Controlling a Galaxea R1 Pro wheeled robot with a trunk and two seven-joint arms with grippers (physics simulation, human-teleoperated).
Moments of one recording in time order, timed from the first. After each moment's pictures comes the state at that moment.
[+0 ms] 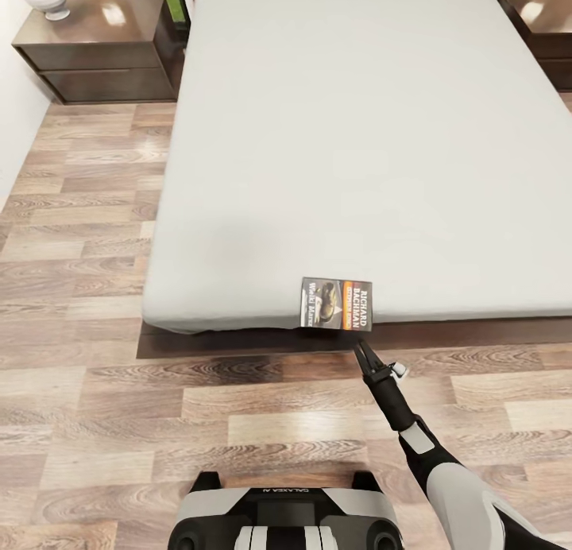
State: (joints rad) left arm -0.10 0.32 -0.73 0.01 0.76 -0.05 0.10; right arm -0.75 0.02 -0.63 -0.26 -0.51 0.10 1.36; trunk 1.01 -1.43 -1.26
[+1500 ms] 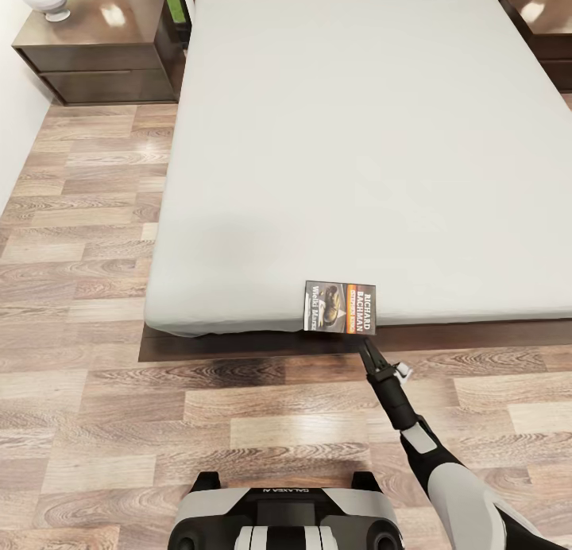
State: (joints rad) left arm -0.10 0.32 -0.73 0.01 0.76 -0.05 0.11; right arm -0.75 0.02 -0.65 -0.26 -0.54 0.10 1.35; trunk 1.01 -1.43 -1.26
